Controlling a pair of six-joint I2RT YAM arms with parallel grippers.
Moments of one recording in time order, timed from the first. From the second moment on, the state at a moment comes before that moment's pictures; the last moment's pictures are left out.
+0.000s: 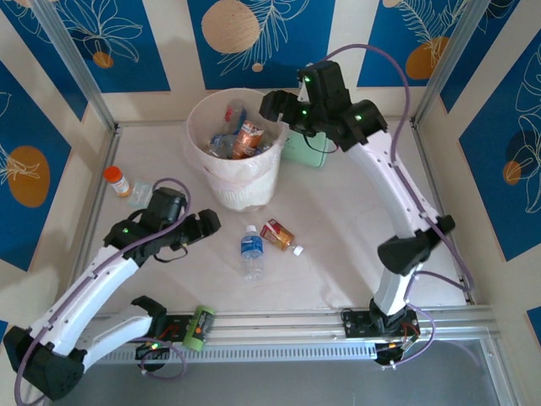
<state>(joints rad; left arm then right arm) -0.54 0.92 0.87 -0.86 0.10 -0.84 0.57 1.74 2.17 -0.99 -0.09 0.70</state>
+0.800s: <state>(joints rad) -0.85 1.41 0.86 -0.67 0.09 -0.87 0.45 1.15 1.12 -0.90 -0.12 0.81</state>
